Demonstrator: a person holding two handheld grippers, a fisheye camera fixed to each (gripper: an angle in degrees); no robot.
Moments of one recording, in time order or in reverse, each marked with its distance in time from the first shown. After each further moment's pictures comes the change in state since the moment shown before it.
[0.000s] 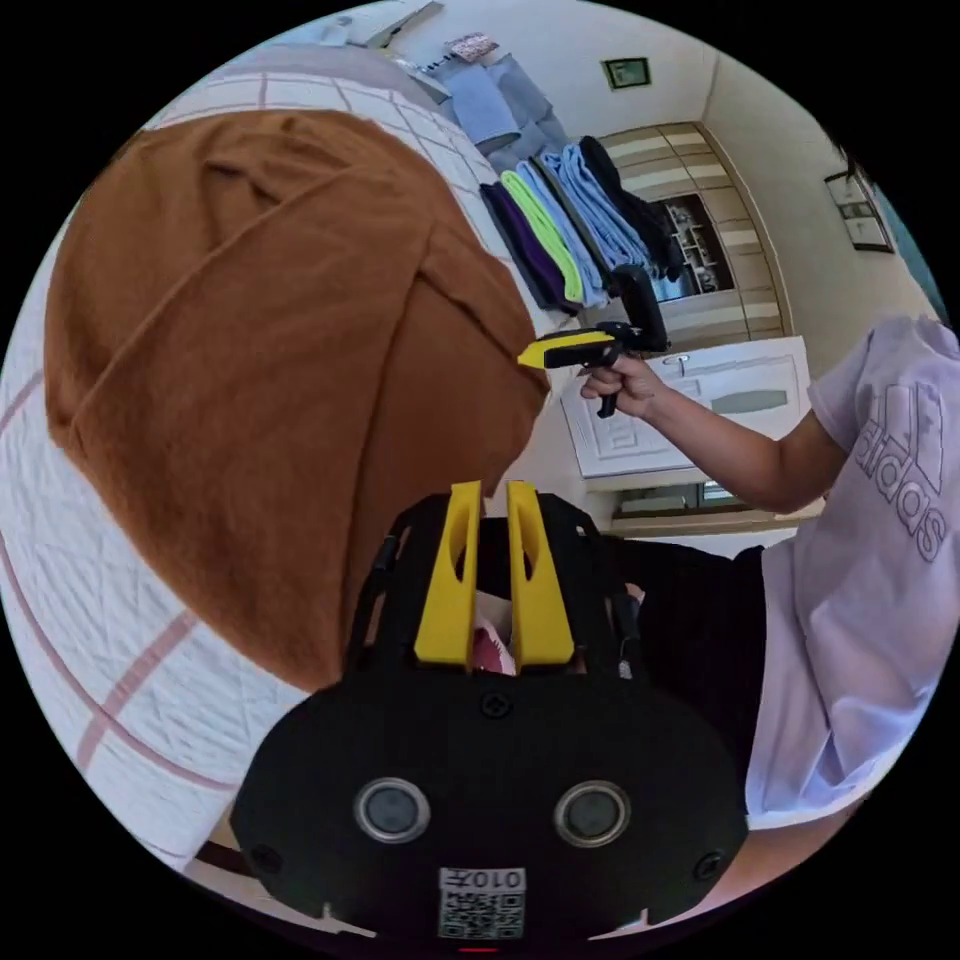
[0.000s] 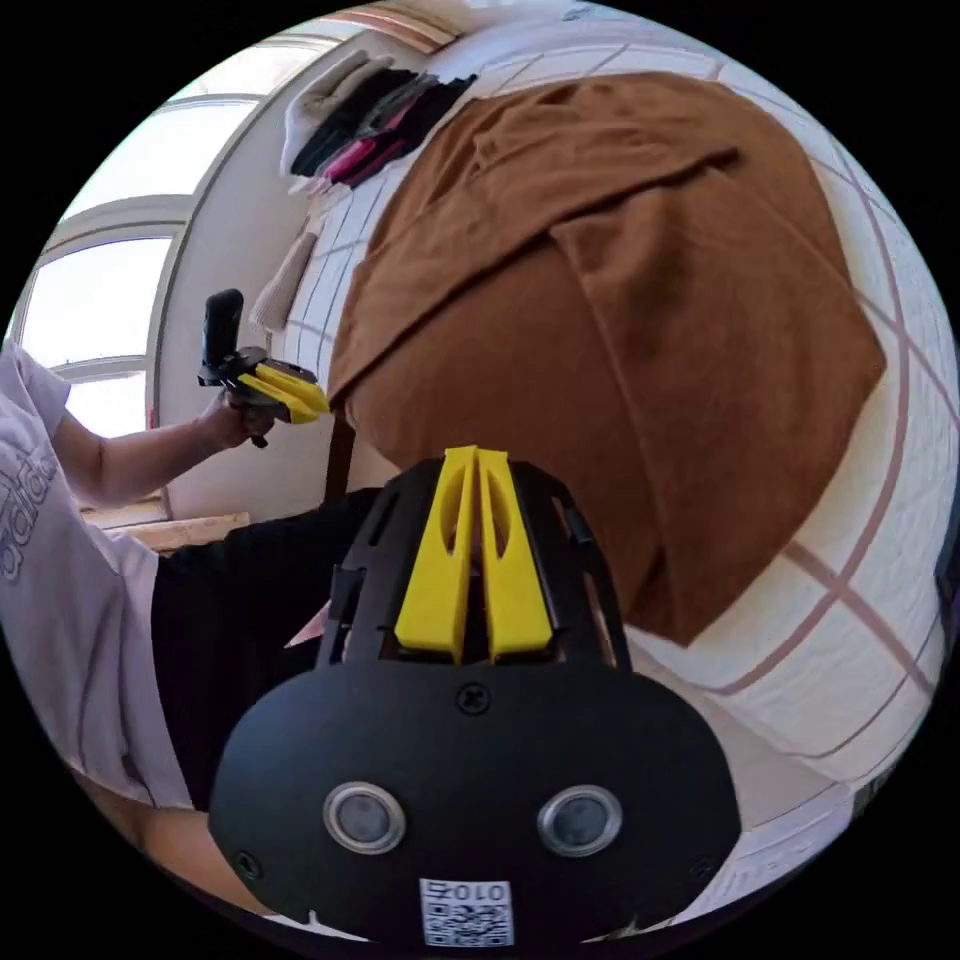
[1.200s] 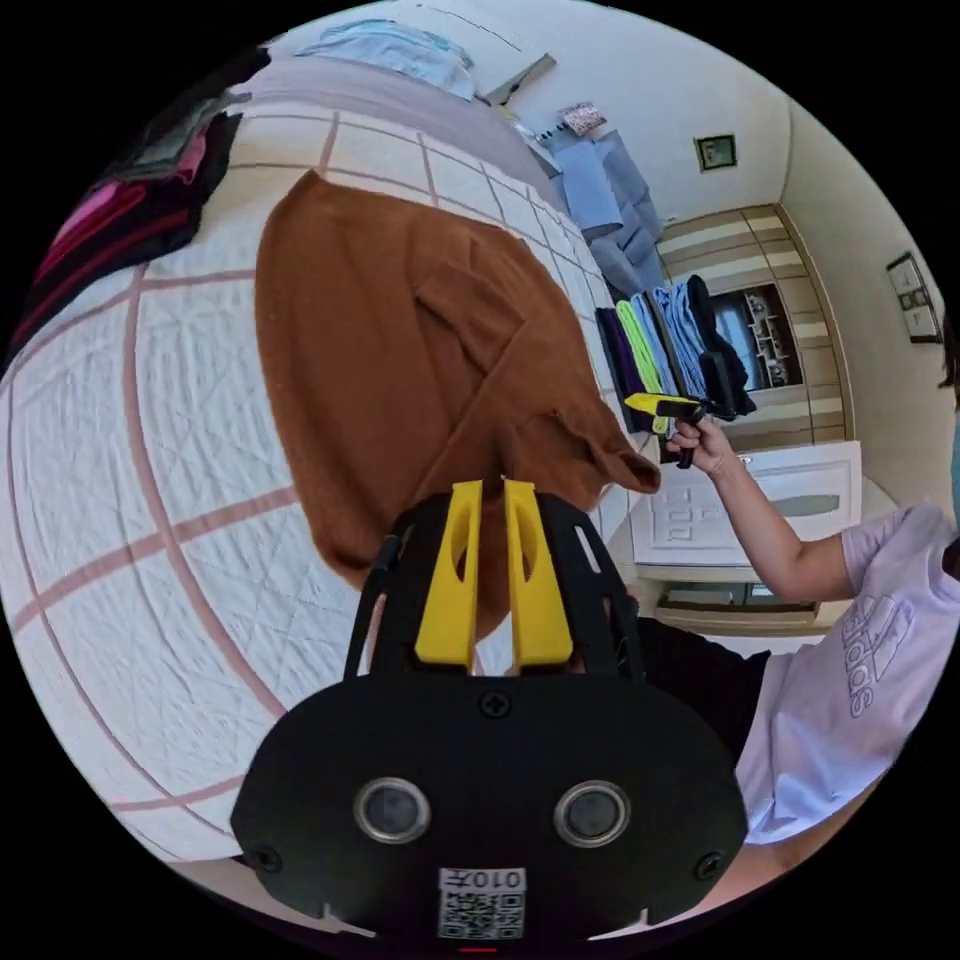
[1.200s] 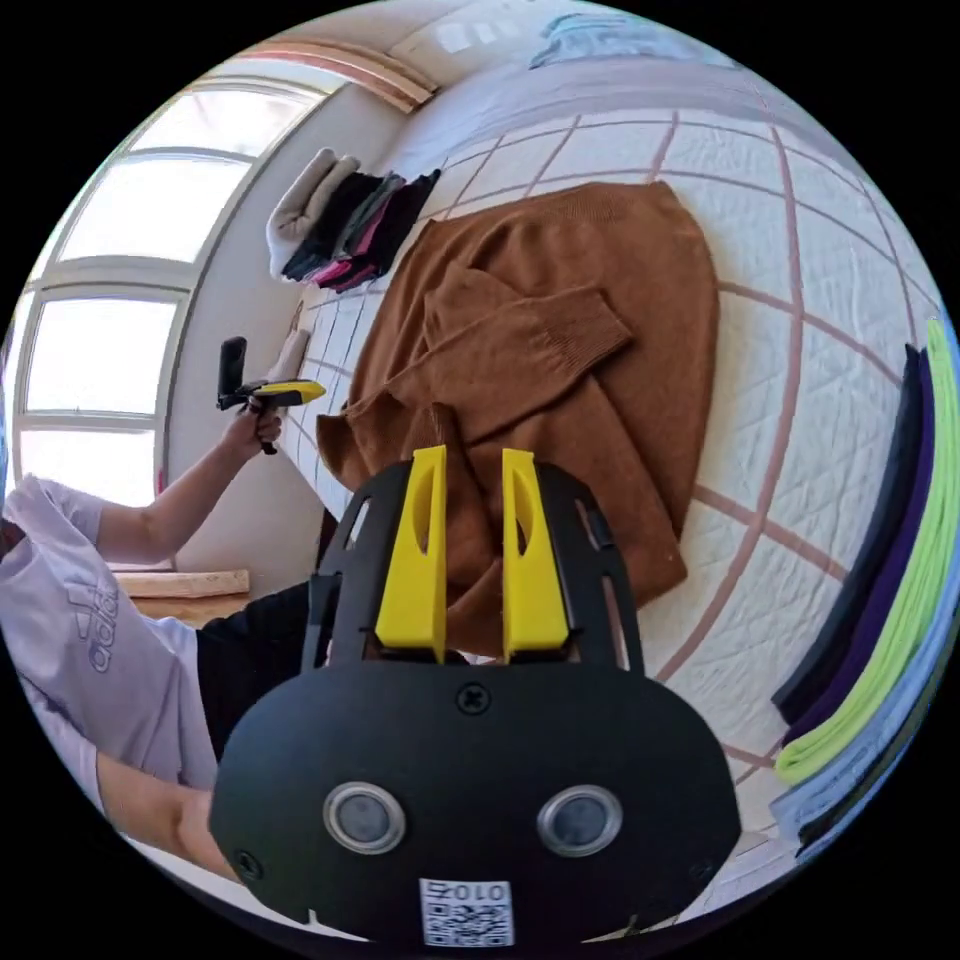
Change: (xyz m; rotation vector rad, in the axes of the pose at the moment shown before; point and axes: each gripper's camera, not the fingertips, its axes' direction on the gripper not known) left arm -0.060 -0.099 -0.167 0.179 -0.182 -0.188; right arm -0.032 -0.104 -0.133 0.175 0.055 -0.021
